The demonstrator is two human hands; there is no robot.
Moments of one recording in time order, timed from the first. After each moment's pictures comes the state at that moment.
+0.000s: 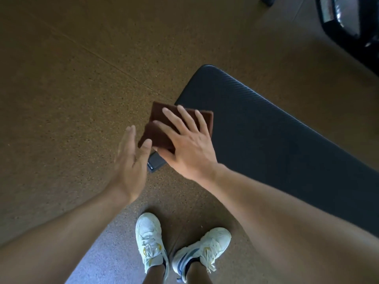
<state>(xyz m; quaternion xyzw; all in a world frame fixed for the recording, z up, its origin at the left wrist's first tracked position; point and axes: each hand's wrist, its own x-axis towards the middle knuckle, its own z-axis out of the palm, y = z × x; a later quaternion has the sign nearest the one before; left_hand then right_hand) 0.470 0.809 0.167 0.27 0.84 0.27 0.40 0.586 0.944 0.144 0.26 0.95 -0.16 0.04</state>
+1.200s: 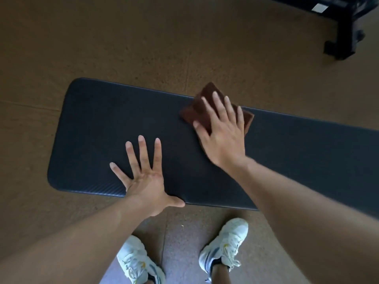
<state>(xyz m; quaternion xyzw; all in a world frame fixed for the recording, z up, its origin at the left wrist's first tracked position) 0.660 0.944 0.177 0.51 0.71 -0.21 0.43 0.837 1.052 0.143 0.61 0.77 -0.18 0.01</state>
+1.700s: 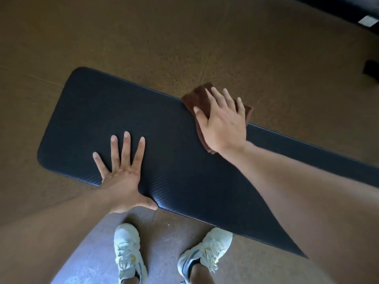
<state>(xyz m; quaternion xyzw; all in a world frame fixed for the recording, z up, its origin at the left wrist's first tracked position) 0.672 0.952 0.190 0.48 0.72 -0.24 0.44 0.861 1.127 0.136 0.53 0.82 -0.19 0.04</state>
